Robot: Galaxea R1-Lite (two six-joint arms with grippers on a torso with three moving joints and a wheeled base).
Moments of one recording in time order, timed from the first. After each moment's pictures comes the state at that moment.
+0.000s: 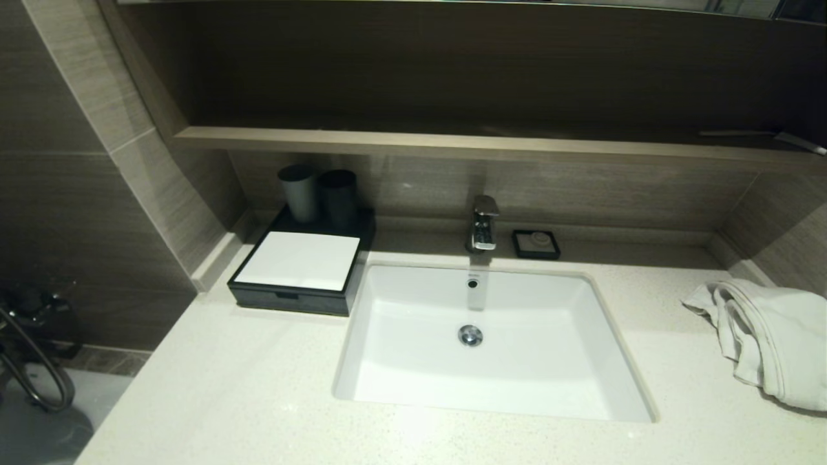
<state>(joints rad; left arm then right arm) 0.12 0.46 -0.17 -0.29 -0.01 0.01 0.00 0.00 0.00 0.00 0.00 0.00</state>
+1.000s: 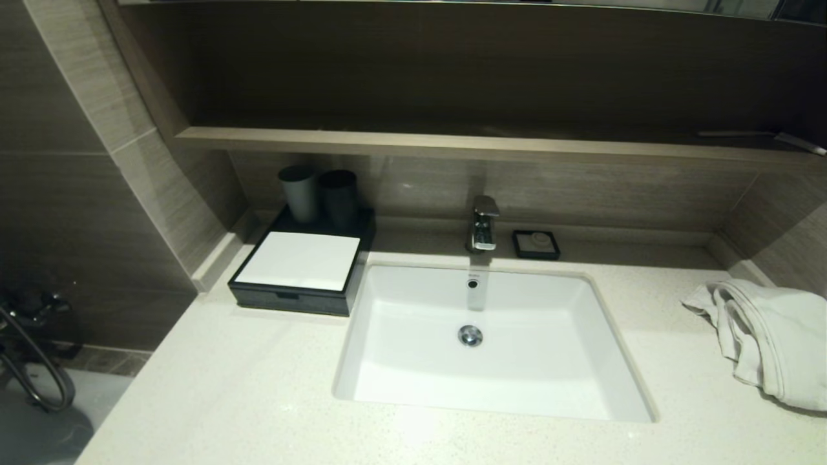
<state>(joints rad) 0.01 0.09 -0.09 -0.09 -0.02 0.03 0.00 0.00 0.00 0.00 0.00 0.00</state>
